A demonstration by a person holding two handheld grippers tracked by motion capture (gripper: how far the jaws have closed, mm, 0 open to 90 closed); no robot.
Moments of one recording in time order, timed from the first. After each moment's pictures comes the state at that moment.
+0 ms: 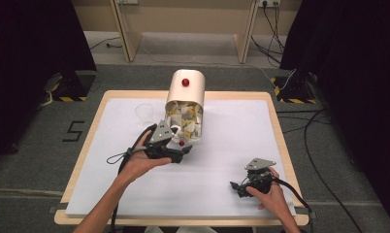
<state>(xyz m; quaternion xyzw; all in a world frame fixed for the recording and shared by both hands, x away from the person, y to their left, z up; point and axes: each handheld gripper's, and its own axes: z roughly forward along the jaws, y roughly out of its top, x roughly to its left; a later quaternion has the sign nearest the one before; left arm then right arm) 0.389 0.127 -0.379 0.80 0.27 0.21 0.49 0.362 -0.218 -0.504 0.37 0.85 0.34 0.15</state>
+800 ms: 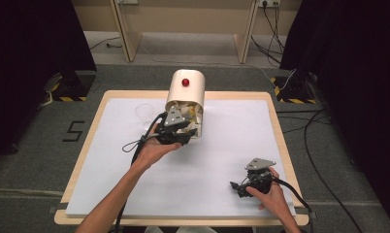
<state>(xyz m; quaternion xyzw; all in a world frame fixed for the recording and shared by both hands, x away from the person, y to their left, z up) 0.431 0.101 -0.382 0.80 0.31 0.21 0.47 0.362 -0.218 -0.504 0.37 0.85 0.34 0.15</state>
